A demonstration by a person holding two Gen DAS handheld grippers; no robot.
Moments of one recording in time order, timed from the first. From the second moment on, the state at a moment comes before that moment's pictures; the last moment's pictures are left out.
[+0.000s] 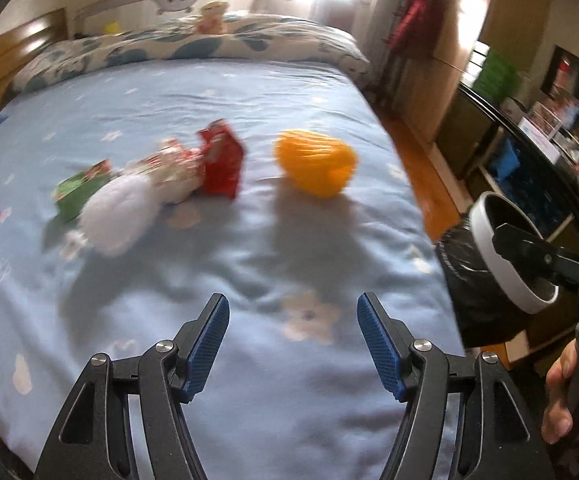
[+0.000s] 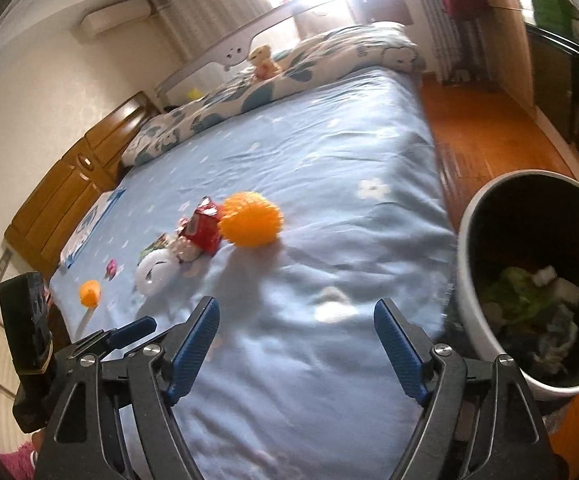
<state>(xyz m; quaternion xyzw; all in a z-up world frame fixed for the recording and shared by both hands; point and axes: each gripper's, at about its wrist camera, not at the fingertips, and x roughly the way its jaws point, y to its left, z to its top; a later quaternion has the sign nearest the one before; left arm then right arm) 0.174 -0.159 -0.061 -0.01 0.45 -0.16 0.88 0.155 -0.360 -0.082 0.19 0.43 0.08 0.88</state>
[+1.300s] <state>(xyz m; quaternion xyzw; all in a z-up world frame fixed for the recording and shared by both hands) 0.278 -0.079 -0.098 -0.06 0.47 -0.05 0.88 0.283 -0.305 -0.140 0.17 0.48 0.13 0.85</state>
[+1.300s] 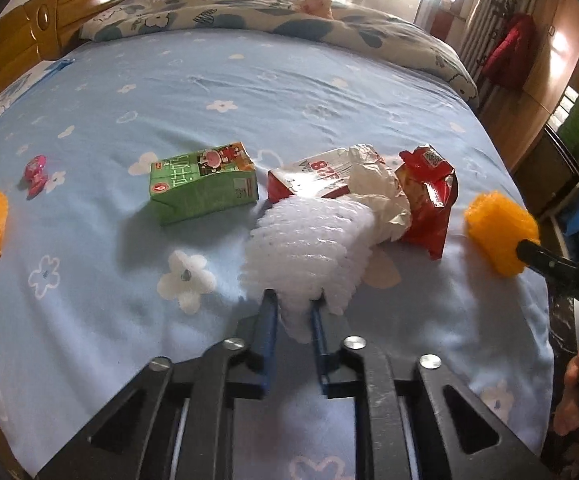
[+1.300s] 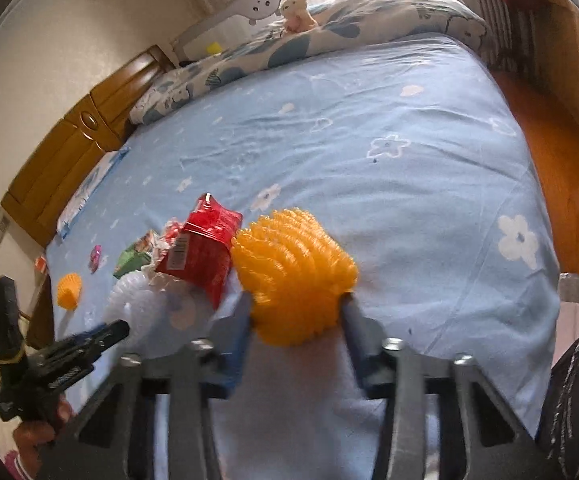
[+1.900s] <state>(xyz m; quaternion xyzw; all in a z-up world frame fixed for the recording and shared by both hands) 0.214 -0.136 -0.052 -0.02 0.43 -0.14 0.89 0.191 -0.338 -0.083 0.18 0.43 0.13 0.87</state>
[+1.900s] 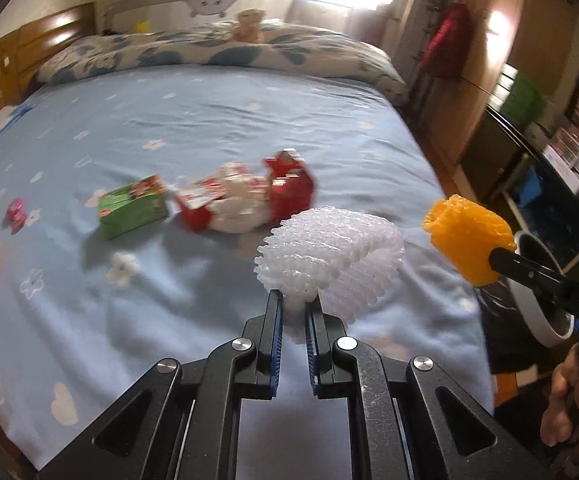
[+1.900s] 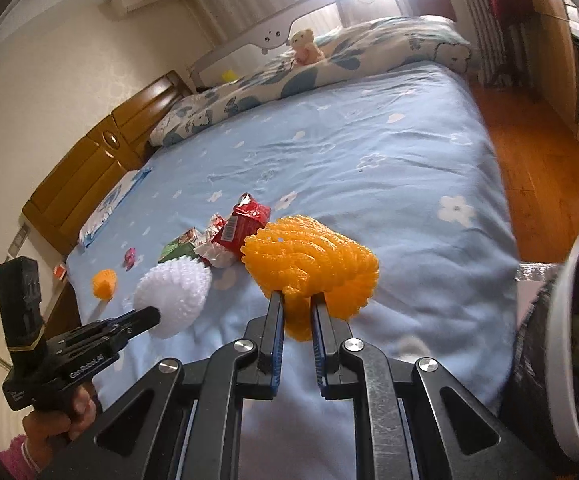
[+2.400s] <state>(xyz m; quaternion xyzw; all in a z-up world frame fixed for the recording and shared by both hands) 0.188 -0.222 -0.033 0.03 0.42 -0.23 0.88 0.120 -0.419 -0.059 0.20 0.41 0.05 0.89</state>
